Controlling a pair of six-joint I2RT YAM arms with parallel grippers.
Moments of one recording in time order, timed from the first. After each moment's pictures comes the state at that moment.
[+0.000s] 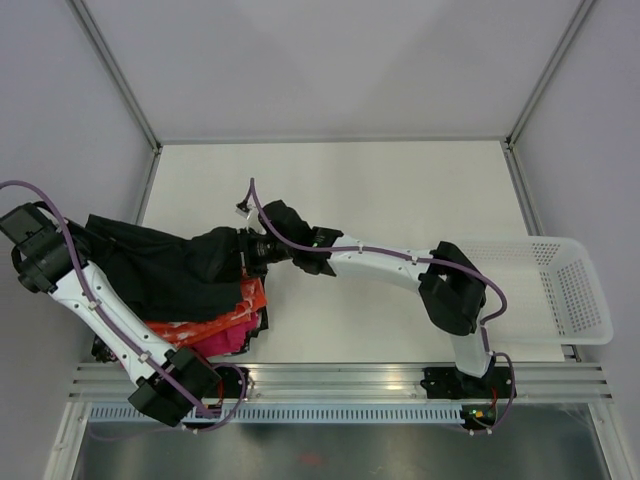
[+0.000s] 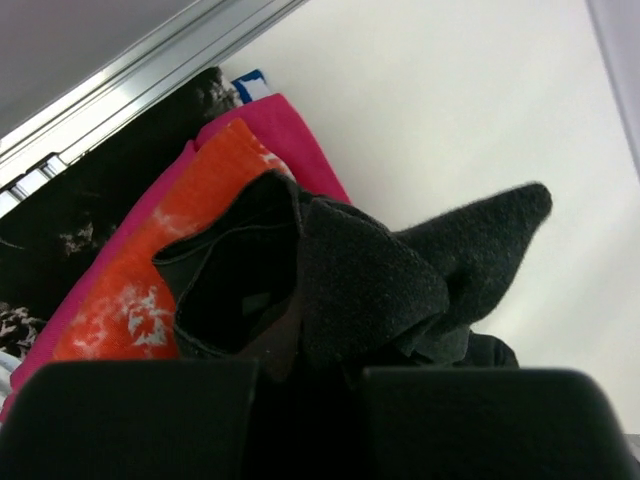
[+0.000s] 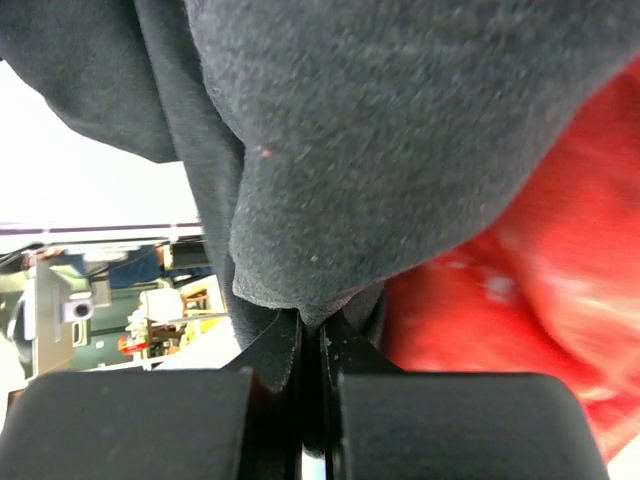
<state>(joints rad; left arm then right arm) 0.86 1.08 1.40 -1.11 0.26 -0.31 1.07 1.98 1.58 0.03 -0.48 1.02</state>
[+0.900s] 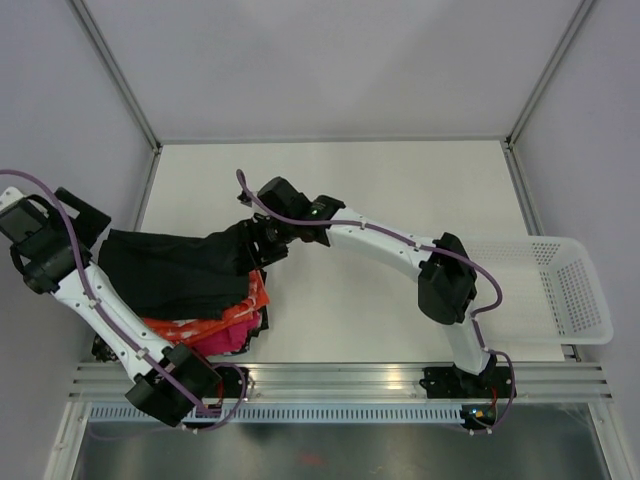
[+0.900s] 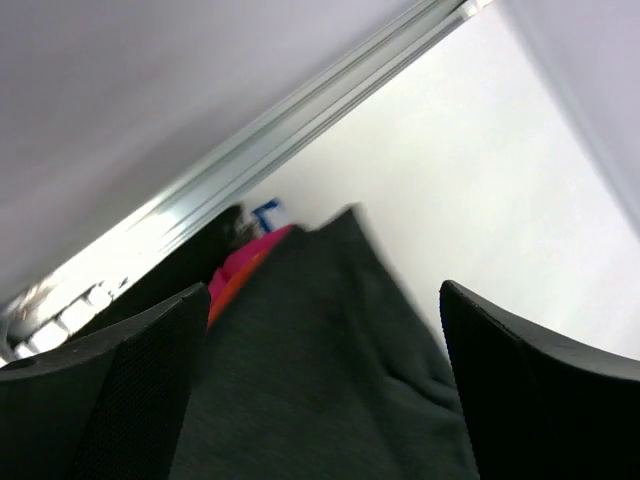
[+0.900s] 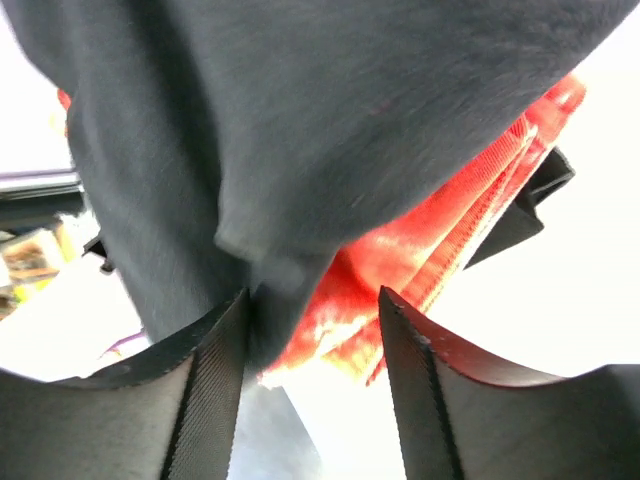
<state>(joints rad) 0.86 1.08 1.22 -0.77 0.19 -0.28 0.97 2.07 1.82 -0.51 -0.46 0.60</state>
